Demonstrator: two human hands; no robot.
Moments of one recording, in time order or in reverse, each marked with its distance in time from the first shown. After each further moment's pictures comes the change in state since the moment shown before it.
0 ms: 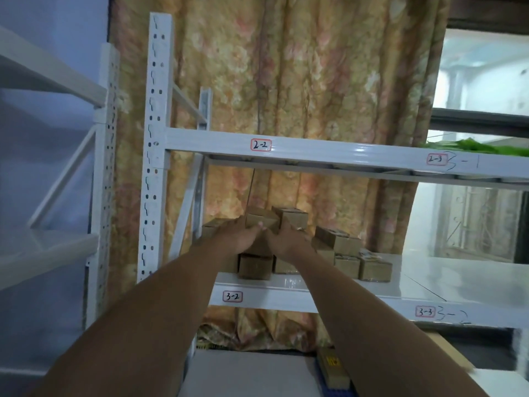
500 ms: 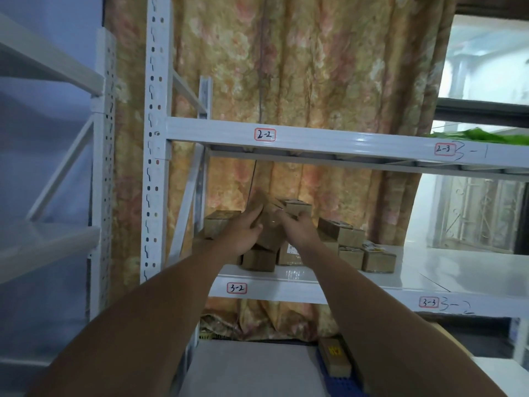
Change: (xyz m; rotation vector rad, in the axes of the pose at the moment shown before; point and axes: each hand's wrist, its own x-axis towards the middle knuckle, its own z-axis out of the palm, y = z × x) left_hand -0.007 -0.014 0.015 -0.389 0.045 0.329; right_hand 0.004 0.009 0.004 0.765 0.123 0.121
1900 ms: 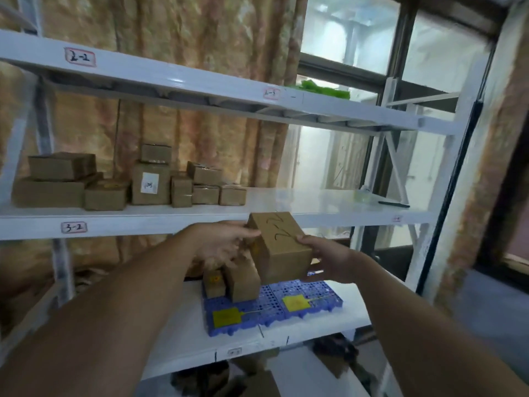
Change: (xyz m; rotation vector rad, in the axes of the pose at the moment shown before) left_hand -0.078 0.162 0.270 -0.422 -0.782 -0.394; right_hand -0.193 0.121 -0.401 0.097 -0.140 0.570
